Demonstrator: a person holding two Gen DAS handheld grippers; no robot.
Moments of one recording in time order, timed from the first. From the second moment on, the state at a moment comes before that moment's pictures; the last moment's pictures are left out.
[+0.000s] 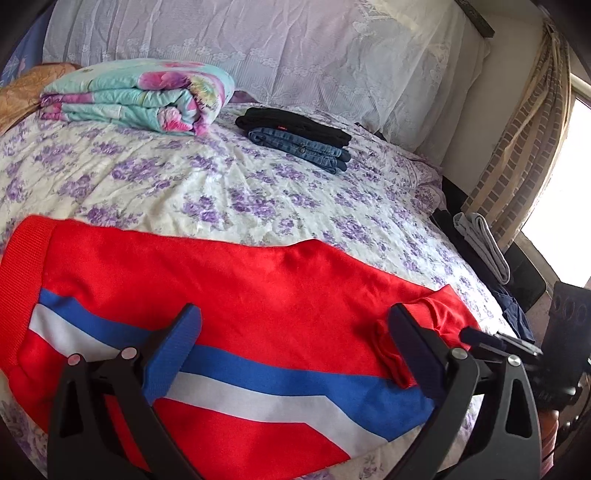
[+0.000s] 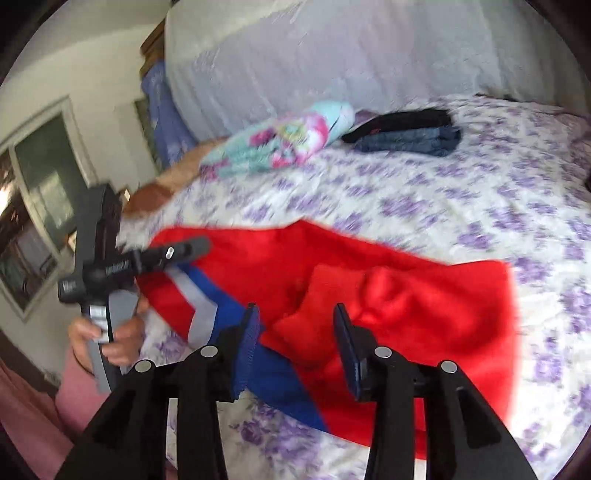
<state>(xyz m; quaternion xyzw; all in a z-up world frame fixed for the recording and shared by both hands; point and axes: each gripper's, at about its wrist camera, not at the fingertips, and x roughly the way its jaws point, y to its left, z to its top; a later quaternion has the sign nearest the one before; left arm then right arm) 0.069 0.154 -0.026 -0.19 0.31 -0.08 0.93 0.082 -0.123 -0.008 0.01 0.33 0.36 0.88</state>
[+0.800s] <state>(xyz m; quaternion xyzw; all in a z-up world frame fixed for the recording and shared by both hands) 0.107 0.012 -0.053 -0.10 0.38 -0.29 0.87 0.073 -0.206 -0.058 0.06 0.39 0.21 0.90</state>
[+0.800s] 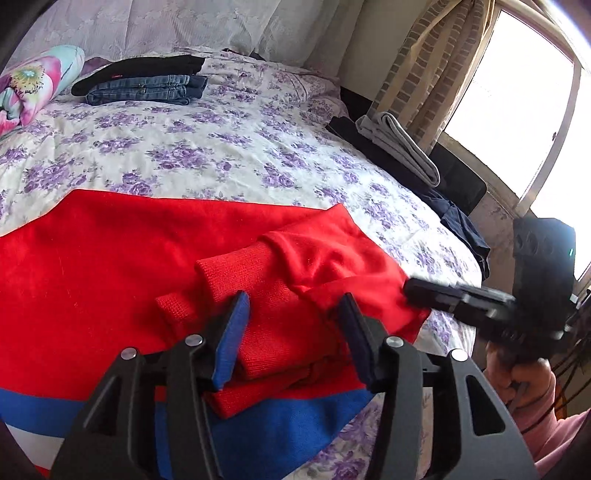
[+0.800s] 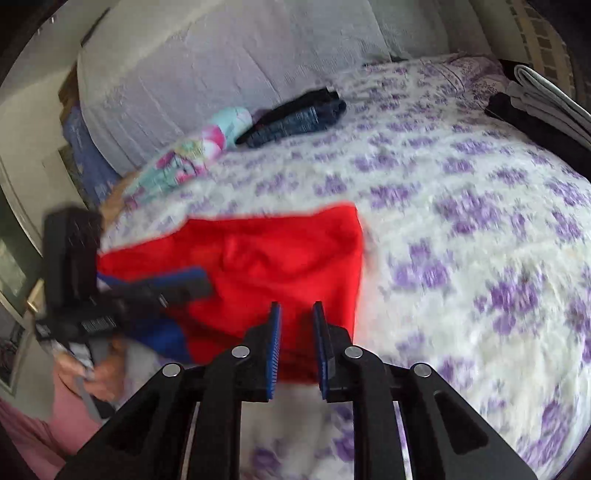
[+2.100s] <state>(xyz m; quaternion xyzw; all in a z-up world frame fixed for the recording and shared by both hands) 0.101 0.001 -0.050 -0.06 0.37 -0.29 0.88 0.063 -0.214 -0.059 0.01 0.39 0.15 0.91</state>
